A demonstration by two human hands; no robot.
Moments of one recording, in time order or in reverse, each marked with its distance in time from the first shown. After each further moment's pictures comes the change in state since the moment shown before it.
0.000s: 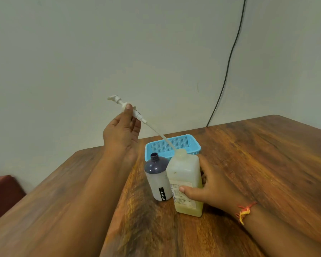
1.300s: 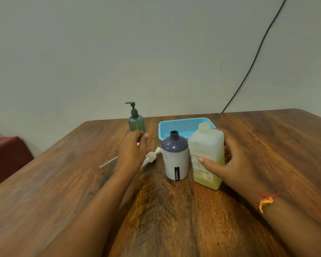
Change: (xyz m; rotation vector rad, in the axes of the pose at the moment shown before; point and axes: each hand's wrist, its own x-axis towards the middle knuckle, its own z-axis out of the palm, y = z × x) left_hand 0.014 -0.053 -0.135 1.446 -0.105 0.399; right_hand 0.009 0.008 0.011 -0.118 0.212 0.006
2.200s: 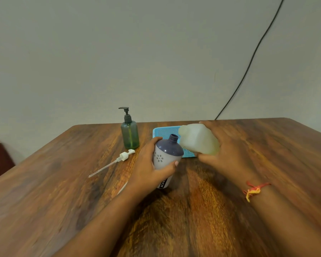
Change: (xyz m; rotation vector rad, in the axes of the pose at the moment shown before) left_hand -0.026 0.016 0.023 -0.384 -0.296 0.061; right_hand 0.058 -0.001 -0.001 -0.364 0.103 -0.168
